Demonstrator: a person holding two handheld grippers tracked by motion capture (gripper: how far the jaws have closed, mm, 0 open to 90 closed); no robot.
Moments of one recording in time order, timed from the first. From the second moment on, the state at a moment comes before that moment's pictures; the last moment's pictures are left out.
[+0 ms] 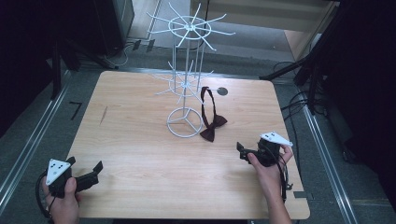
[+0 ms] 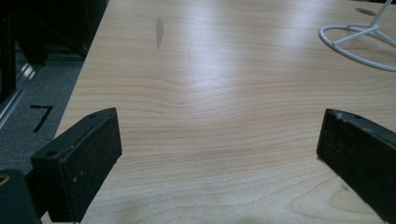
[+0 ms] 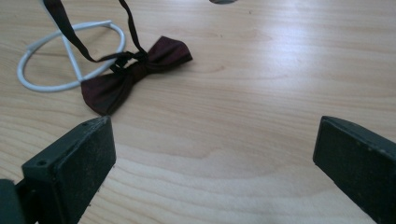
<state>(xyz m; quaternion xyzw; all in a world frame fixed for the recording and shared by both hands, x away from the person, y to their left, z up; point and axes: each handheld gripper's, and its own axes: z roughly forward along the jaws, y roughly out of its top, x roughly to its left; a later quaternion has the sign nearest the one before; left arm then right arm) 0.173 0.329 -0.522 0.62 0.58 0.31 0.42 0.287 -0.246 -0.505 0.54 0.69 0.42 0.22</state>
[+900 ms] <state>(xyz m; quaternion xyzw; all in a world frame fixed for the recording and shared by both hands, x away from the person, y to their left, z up) 0.173 0.328 -0.522 0.62 0.58 0.32 0.42 0.250 -0.308 -0.536 0.58 0.68 0.39 0.22</state>
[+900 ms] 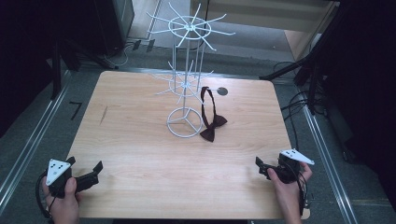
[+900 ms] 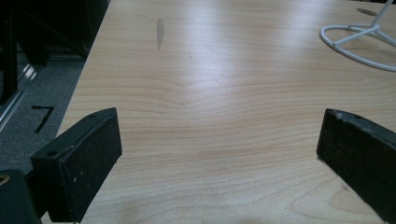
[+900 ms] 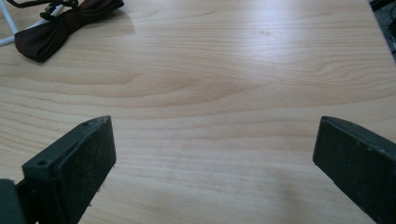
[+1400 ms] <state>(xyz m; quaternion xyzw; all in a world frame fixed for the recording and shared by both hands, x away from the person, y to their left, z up) 0.173 0.328 -0.522 0.62 0.58 0.32 0.42 0.231 -0.339 -0.540 0.60 0.66 0.39 0.23</state>
